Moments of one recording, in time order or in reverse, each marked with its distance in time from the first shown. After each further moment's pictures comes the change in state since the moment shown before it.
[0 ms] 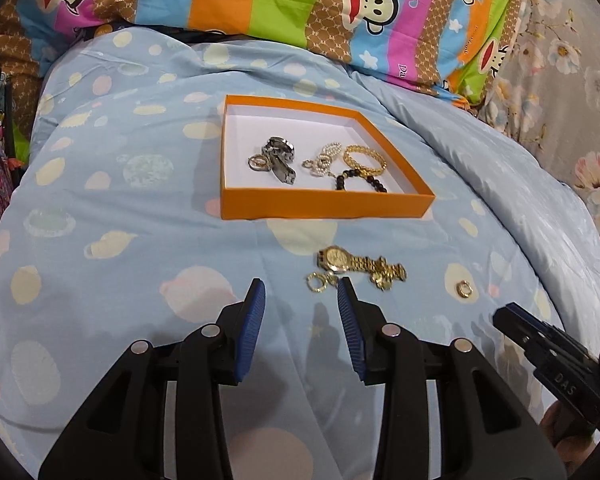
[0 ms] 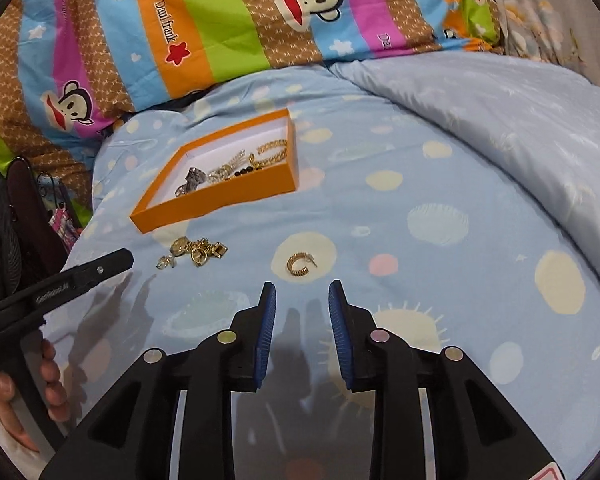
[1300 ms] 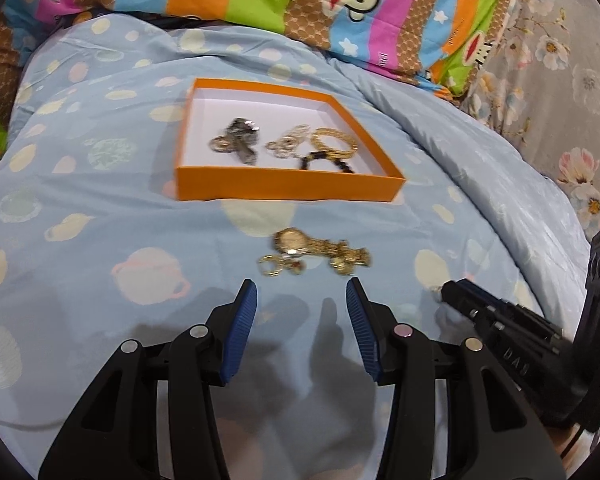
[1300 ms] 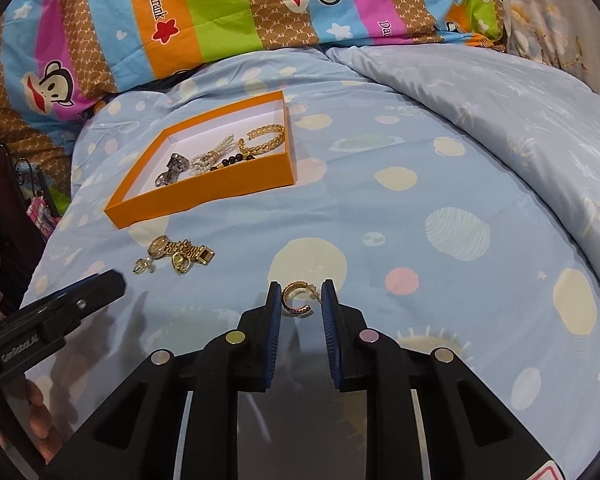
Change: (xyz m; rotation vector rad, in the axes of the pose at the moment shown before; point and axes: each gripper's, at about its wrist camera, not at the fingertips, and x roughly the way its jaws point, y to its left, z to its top) left arm 0.011 -0.022 -0.004 0.001 0.045 -0.090; right arm 0.017 0.012 0.006 -0.028 0.037 -0.074
